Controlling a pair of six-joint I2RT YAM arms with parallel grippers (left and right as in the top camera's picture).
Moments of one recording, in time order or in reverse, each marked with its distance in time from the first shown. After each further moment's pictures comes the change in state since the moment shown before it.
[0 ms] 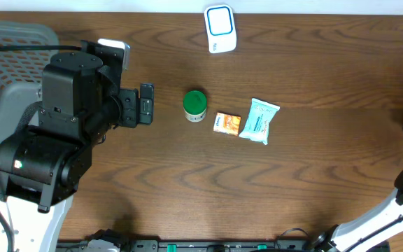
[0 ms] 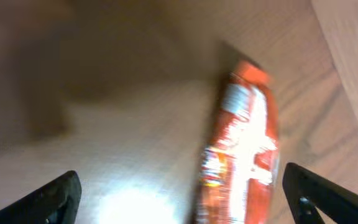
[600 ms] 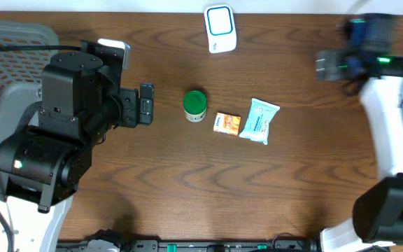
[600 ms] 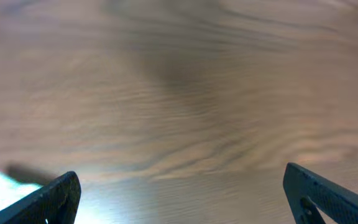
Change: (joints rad) left arm 0.000 0.000 0.000 0.000 0.000 0.000; right arm 0.697 -0.342 0.048 -0.196 -0.140 0.108
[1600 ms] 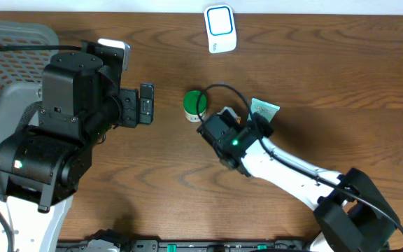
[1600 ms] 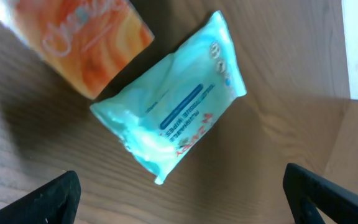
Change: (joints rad) left arm 0.000 0.000 0.000 0.000 0.000 0.000; right arm 0.815 -0.001 -0.522 0.114 0.546 0.071
